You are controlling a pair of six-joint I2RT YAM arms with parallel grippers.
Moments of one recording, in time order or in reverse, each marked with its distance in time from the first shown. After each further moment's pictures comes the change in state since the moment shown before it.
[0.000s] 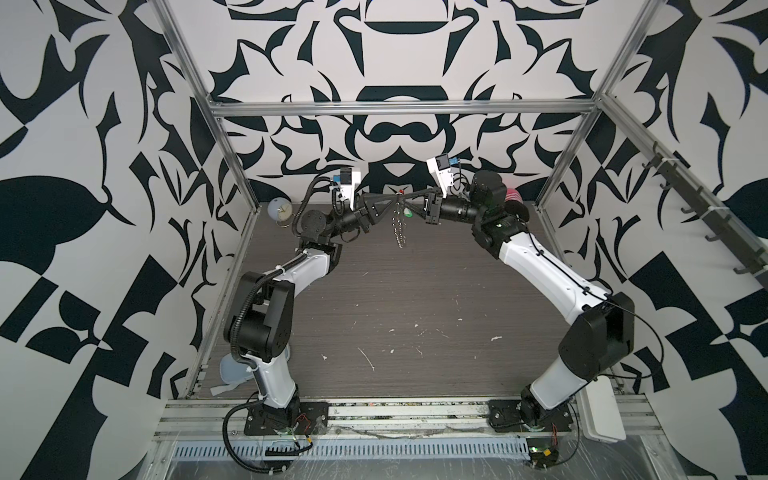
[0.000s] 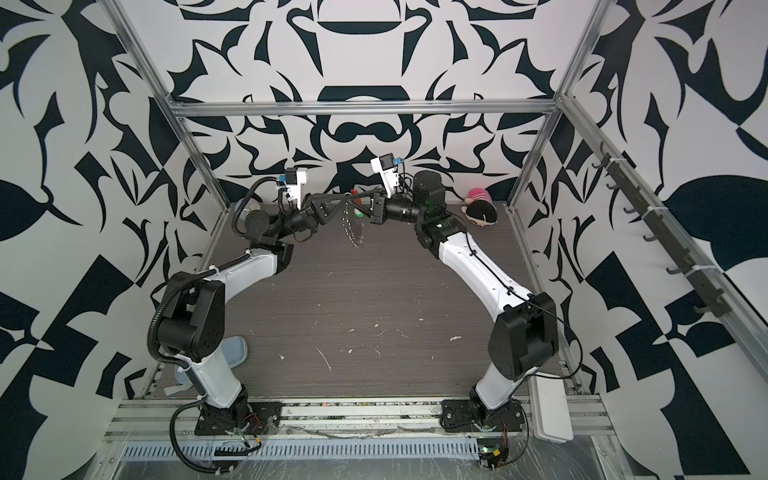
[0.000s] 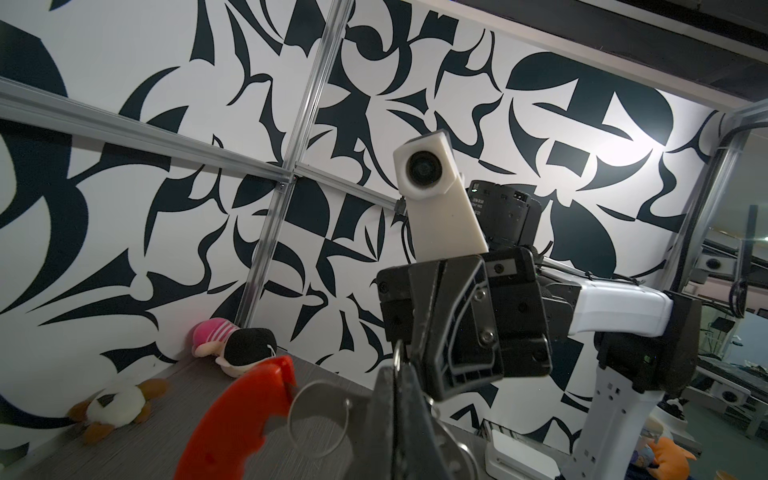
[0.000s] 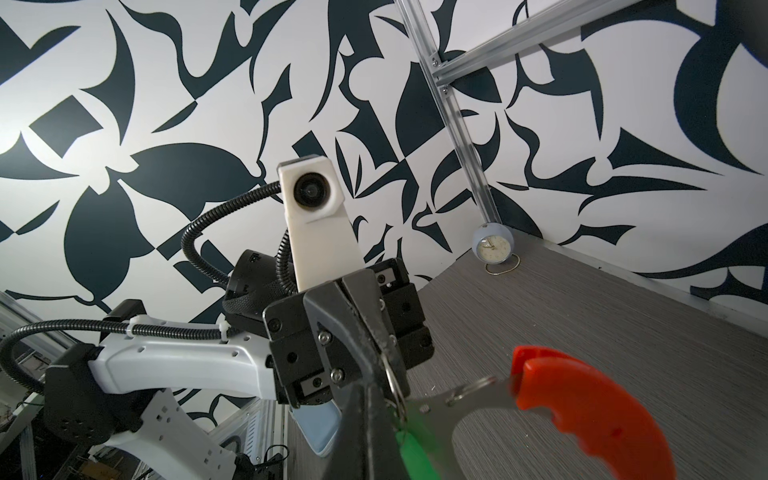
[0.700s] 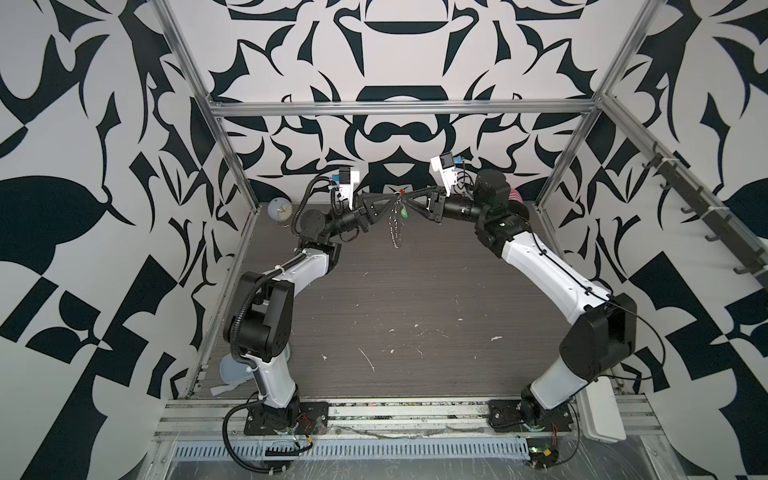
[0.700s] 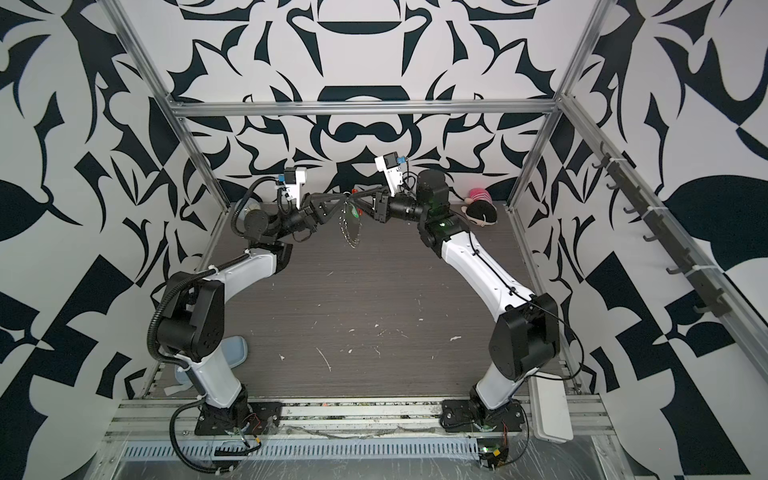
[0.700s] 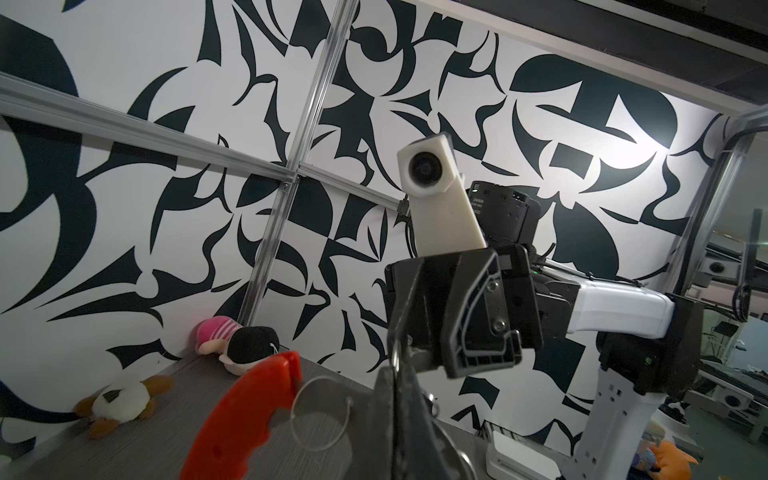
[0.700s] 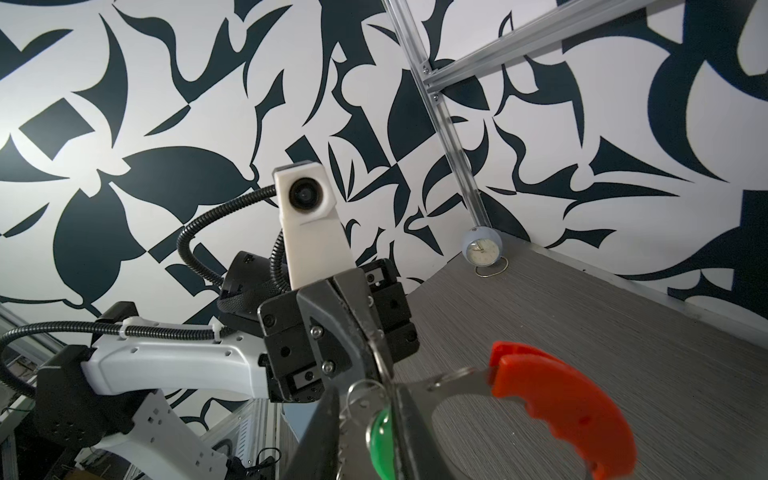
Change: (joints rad) left arm 0.000 0.000 0.003 -0.003 0.000 -0.004; right arm -0.039 -0.005 0.000 -0.008 0.001 -0.001
